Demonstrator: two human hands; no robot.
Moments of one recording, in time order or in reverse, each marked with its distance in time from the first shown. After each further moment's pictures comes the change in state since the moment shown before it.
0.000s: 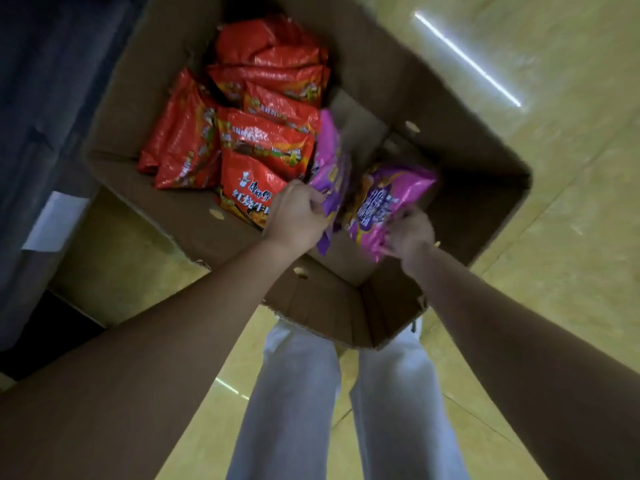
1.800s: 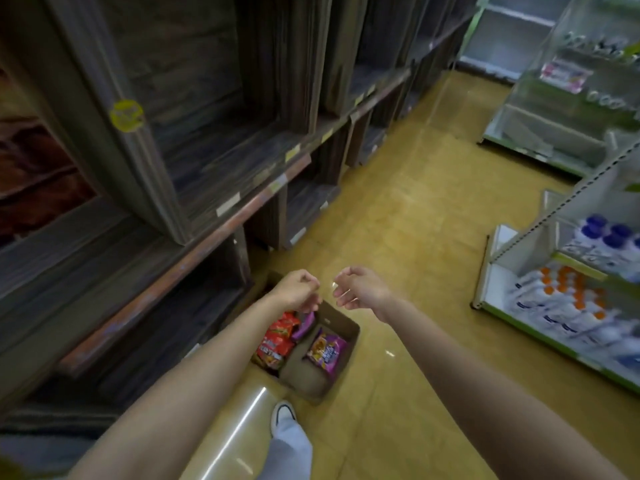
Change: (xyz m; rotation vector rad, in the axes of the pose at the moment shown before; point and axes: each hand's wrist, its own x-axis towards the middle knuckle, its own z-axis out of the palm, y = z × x) left_hand -0.493 0.177 -0.346 -0.510 -0.175 0.292; right_hand -0.680 -0.081 -0.203 0.369 0.060 -0.614
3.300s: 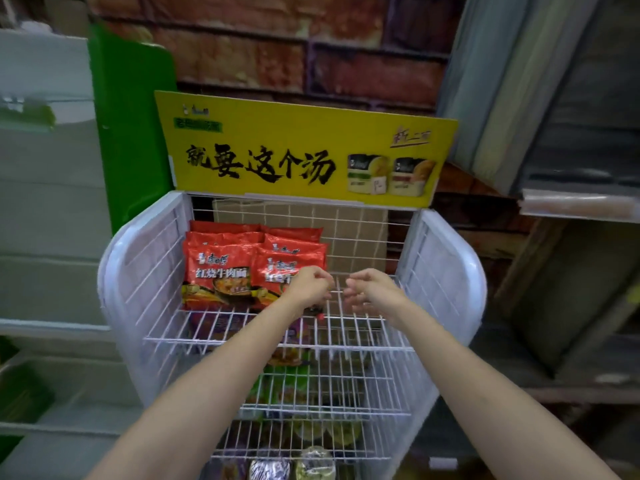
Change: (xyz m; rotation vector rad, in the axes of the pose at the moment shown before) left_hand -0.598 -0.254 -0.352 -0.229 1.173 0.068; right_hand -0.361 -0.157 0.584 -0.265 -0.789 -0.562
